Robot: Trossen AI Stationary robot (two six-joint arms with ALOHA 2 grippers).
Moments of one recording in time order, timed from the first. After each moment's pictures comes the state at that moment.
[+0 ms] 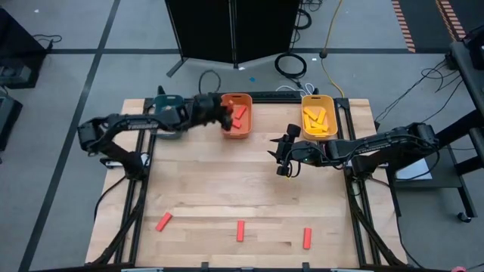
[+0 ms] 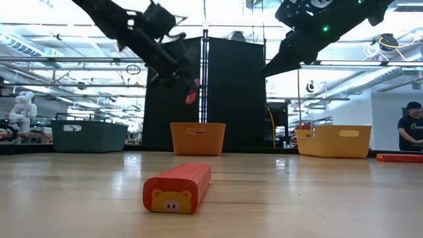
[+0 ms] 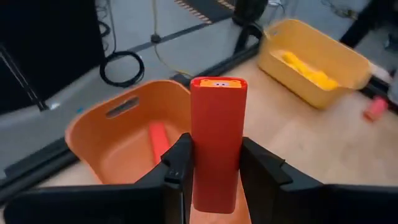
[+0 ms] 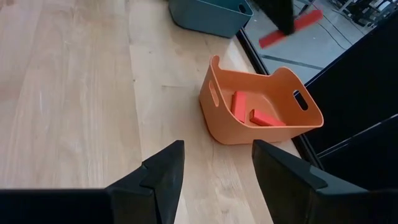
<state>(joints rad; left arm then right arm) 0.44 1.48 0.92 0.05 -0.16 -0.31 0.06 1.25 0.73 -0.03 0.50 -0.12</state>
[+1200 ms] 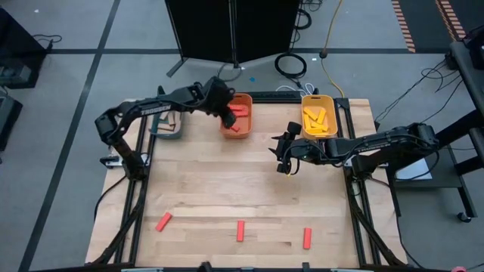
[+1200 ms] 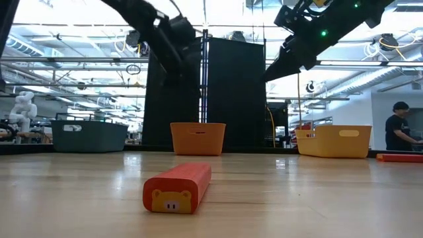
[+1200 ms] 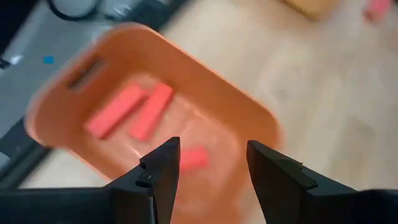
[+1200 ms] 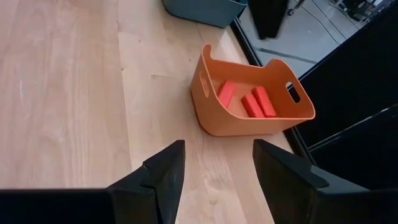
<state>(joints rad) 0.54 1.68 1.32 -0.51 0.12 -0.09 0.03 1.25 0.73 -0.06 0.50 -0.15</state>
